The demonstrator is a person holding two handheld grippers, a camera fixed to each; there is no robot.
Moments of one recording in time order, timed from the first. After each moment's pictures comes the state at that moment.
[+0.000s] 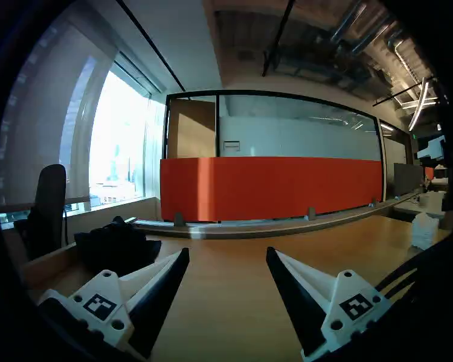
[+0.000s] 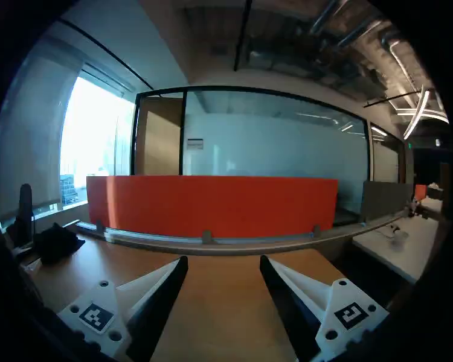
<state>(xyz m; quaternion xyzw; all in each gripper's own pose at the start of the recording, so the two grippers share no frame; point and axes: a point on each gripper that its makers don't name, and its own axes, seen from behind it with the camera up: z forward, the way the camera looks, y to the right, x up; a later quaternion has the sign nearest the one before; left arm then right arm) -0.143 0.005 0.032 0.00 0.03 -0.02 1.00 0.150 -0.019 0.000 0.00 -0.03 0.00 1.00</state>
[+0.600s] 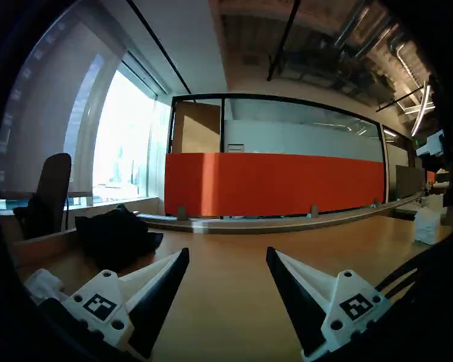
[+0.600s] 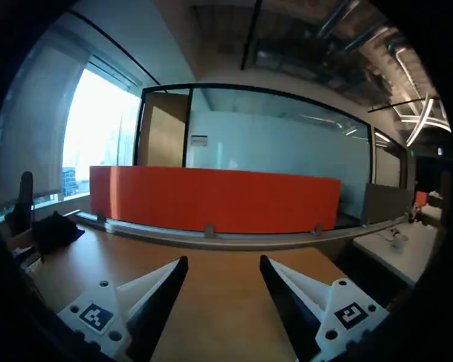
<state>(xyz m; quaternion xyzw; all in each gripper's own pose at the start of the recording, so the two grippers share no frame) -0.183 0.003 0.025 0.01 0.04 -0.03 1.00 0.127 -0.035 -0.002 0.01 -0.04 -0.01 1.00</state>
